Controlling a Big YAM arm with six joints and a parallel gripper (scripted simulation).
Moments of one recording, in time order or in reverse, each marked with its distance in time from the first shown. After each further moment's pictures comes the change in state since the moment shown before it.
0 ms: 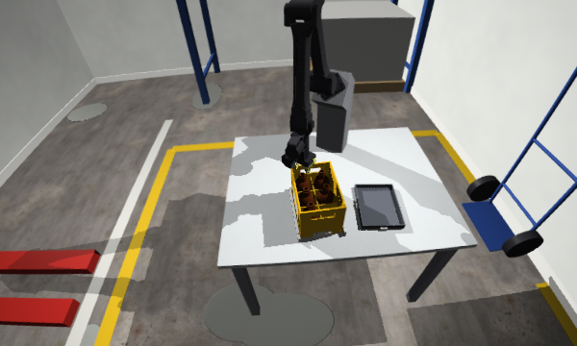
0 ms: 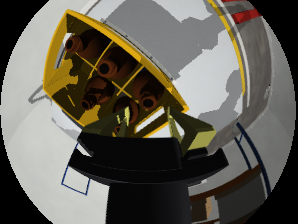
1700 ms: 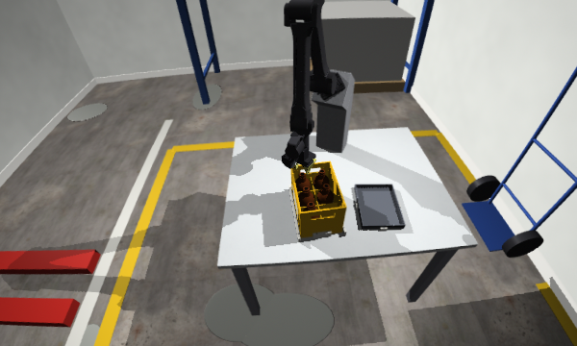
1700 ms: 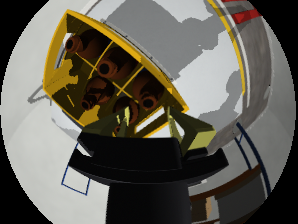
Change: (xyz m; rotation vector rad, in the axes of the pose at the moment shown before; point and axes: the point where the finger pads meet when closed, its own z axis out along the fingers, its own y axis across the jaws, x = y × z) arm 0.000 0.000 0.000 0.000 -0.001 0.000
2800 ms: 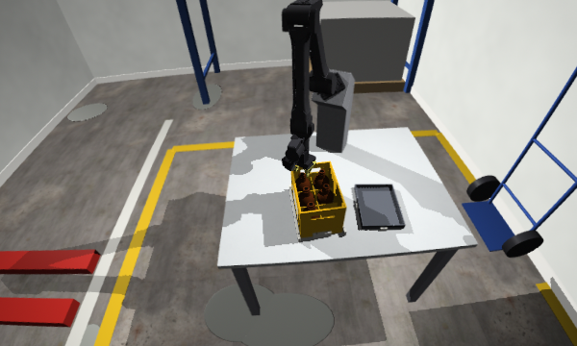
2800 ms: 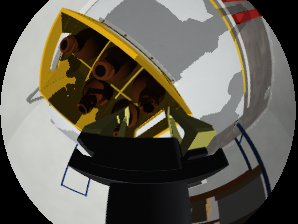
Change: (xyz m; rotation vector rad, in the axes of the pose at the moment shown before) arm 0.000 0.000 0.014 -0.001 -0.003 0.000
